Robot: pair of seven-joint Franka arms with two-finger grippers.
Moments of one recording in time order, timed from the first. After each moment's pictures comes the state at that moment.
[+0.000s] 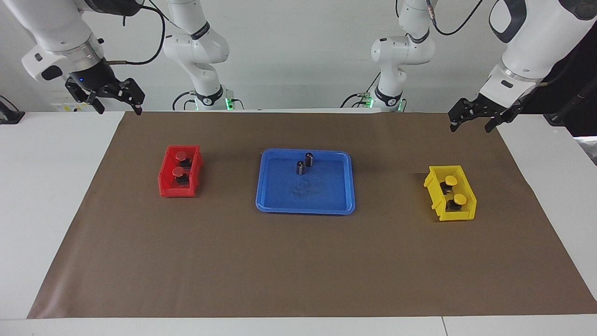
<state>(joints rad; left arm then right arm) -0.08 0.01 0.00 -1.55 0.01 1.49 0.05 -0.06 -0.04 -0.04 -1.55 -0.04 1.41 -0.07</state>
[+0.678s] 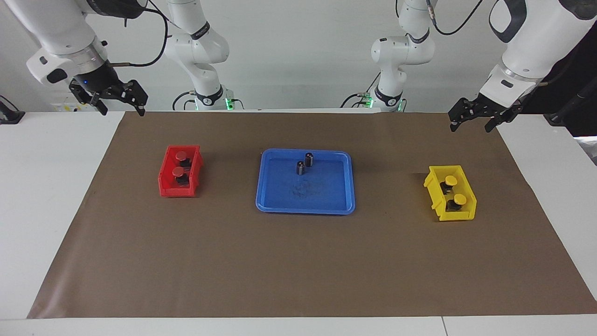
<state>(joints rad) -0.08 0.01 0.00 -1.55 0.01 1.49 0.05 -0.06 -0.05 -0.03 -1.58 -0.04 1.42 -0.07</state>
